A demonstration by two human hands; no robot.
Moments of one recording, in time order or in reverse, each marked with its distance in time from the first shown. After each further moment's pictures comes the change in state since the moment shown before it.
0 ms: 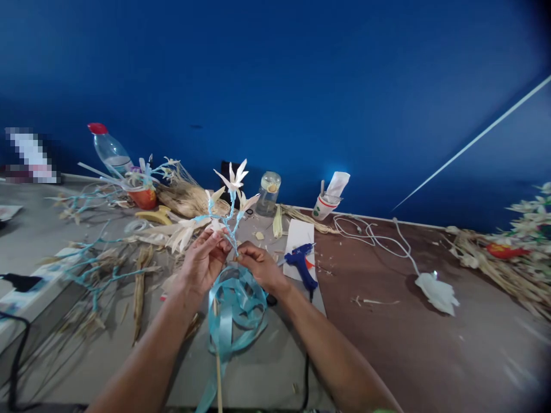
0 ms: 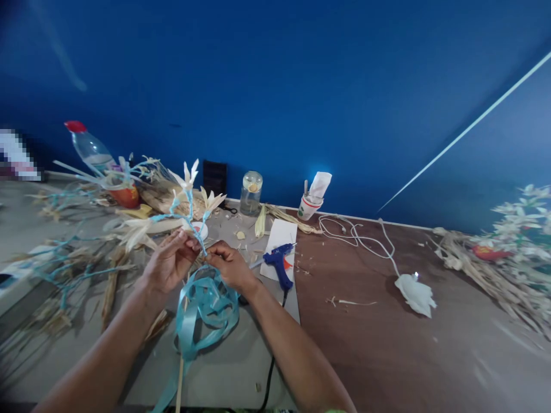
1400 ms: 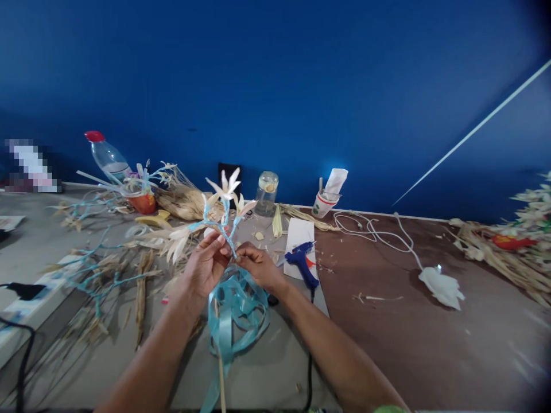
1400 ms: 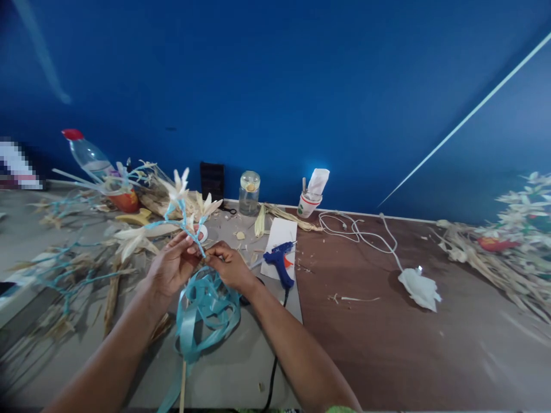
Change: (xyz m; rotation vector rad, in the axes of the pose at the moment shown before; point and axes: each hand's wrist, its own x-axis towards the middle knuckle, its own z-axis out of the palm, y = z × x) left_hand 0.001 -0.004 0.003 0.023 0.029 -0.071; right_hand 0.000 0.006 -0.002 -0.116 -0.010 -0.073
